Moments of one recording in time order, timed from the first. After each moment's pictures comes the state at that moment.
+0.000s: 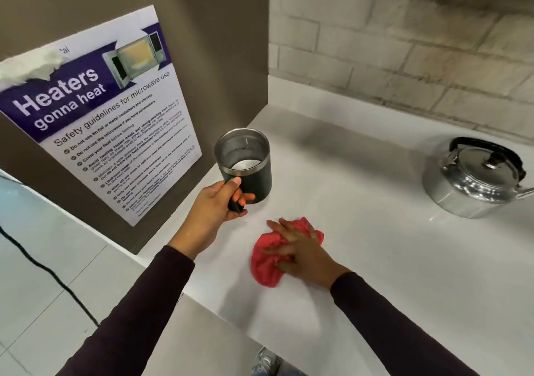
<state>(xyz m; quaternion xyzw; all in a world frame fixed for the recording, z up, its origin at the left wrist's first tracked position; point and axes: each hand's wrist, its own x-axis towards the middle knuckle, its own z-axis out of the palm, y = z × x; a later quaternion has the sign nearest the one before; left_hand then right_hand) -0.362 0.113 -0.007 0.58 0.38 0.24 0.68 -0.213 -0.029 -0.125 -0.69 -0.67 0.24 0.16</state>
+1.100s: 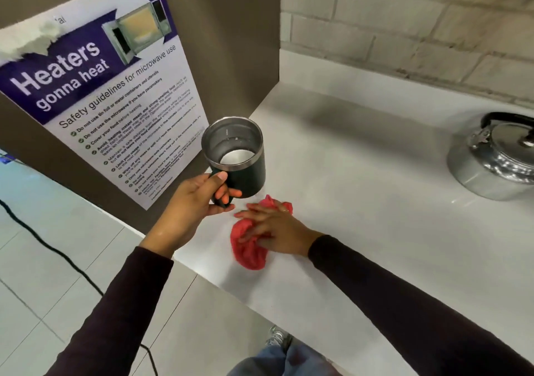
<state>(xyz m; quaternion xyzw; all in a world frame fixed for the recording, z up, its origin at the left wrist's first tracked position) -0.408 0.124 0.003 0.60 0.40 0.22 0.66 -0.249 0.035 -0.131 -0.58 -0.75 0.26 0.18</state>
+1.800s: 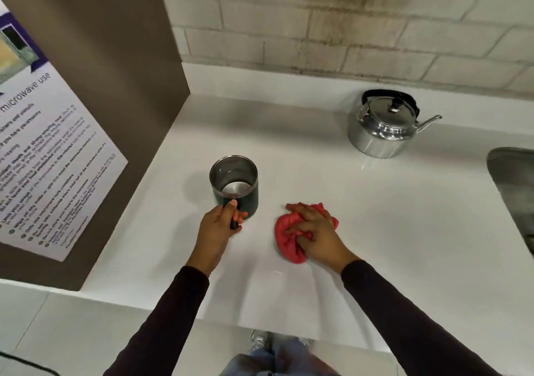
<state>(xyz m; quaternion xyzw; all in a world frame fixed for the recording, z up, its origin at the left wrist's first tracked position) -0.321 0.054 -0.075 0.57 0.39 0.16 0.70 -0.185 -0.126 -0.136 -0.82 -0.41 0.19 0.35</state>
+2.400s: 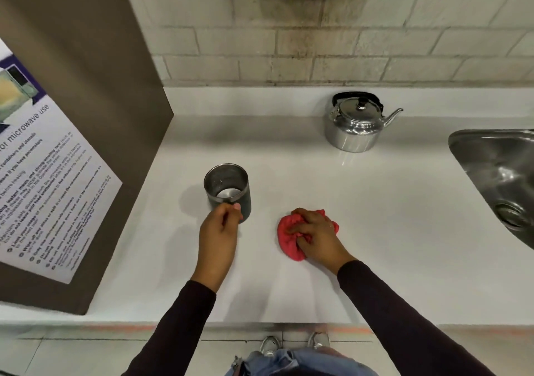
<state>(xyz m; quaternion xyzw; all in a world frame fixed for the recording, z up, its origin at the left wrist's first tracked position) -0.339 0.035 -0.056 0.75 0.29 0.24 0.54 -0.212 -0.145 -0.134 -0.86 -0.37 0.12 0.34</state>
